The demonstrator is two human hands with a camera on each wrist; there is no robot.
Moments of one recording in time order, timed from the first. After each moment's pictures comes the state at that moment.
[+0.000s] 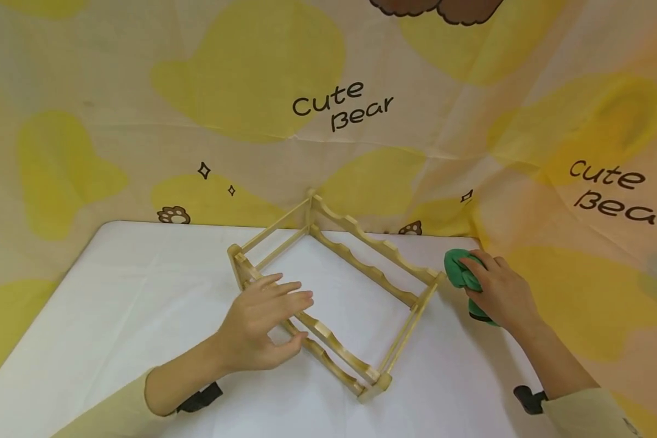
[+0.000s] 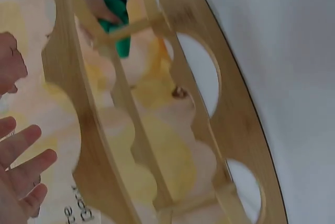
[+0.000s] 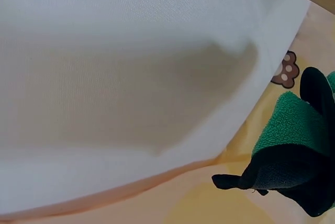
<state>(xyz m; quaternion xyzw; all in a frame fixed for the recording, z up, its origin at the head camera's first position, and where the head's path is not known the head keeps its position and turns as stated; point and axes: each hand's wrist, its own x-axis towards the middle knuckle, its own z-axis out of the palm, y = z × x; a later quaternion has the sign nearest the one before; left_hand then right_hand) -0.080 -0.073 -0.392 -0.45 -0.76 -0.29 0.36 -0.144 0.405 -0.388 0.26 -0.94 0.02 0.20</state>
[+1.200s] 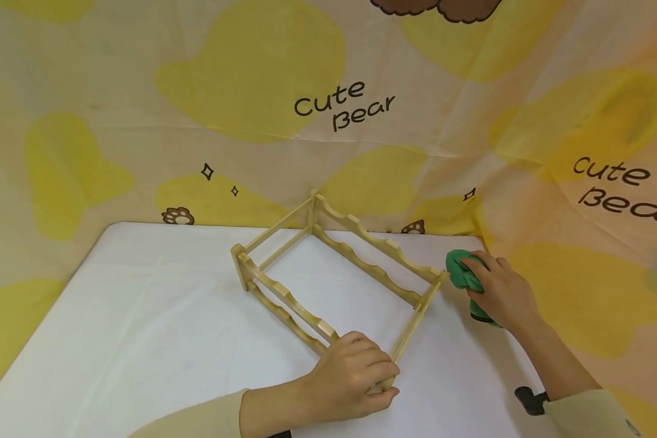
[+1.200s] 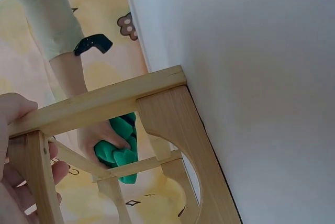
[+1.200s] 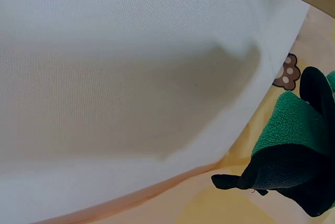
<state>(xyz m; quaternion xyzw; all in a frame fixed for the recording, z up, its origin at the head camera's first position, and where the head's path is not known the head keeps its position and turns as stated) -0.037 0.051 -0.426 -0.49 -0.75 -0.22 0.38 -0.141 0.402 -0.391 0.25 -0.95 0.02 0.20</state>
